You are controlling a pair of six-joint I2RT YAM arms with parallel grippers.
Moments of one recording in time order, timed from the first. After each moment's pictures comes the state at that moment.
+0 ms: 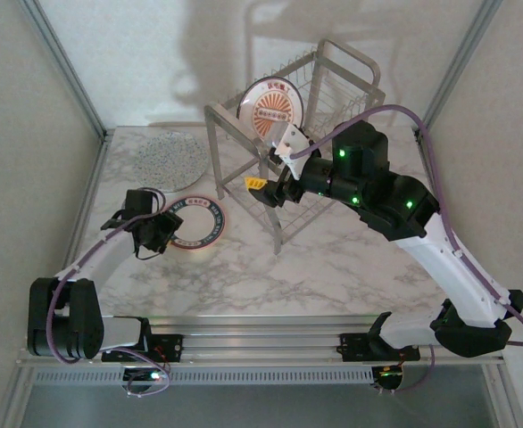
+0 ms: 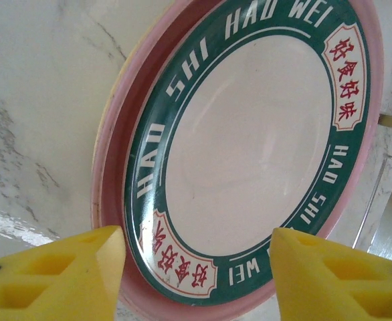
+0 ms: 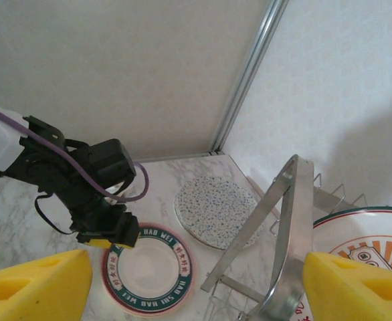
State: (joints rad) left arm -0.01 1.30 0.73 -0.48 0.20 -1.04; right arm 0.90 1.32 1.82 -0.72 -0.17 -0.36
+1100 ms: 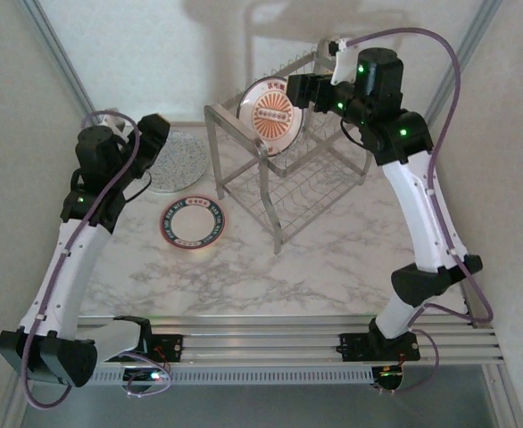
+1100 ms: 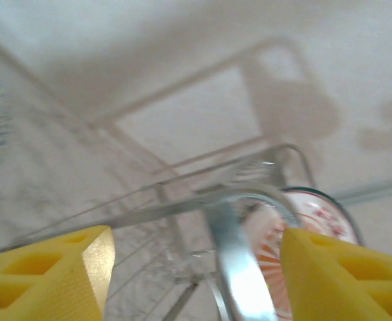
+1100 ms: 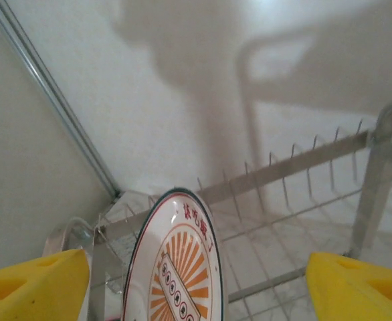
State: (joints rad) left arm -0.11 1.16 1.30 -0.28 0.22 -1.02; right arm 0.43 1.70 2.24 -0.78 -0.17 0.26
